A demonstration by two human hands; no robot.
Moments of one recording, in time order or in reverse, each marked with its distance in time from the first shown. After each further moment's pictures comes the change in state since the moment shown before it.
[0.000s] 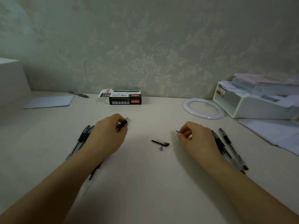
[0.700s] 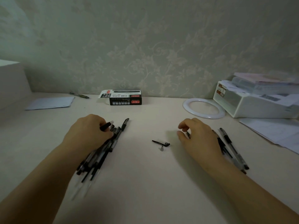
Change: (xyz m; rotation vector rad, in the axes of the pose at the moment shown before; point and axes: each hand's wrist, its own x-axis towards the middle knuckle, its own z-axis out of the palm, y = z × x) left_hand 0.006 -0.017 -0.036 0.263 -0.113 -0.126; right_hand -0.005 -0.010 -0.006 -0.142 0.054 -0.123
